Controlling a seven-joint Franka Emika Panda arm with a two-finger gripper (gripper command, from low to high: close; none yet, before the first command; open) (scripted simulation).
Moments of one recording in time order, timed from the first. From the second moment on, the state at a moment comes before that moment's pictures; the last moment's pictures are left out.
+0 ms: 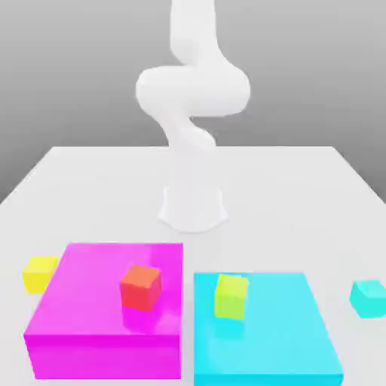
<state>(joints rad) -0.07 -0.71 -0.01 -2.34 -0.02 2.35 0.88</state>
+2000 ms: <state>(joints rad) -0.22 0.01 0.05 -2.48 -0.27 2.58 1.60</state>
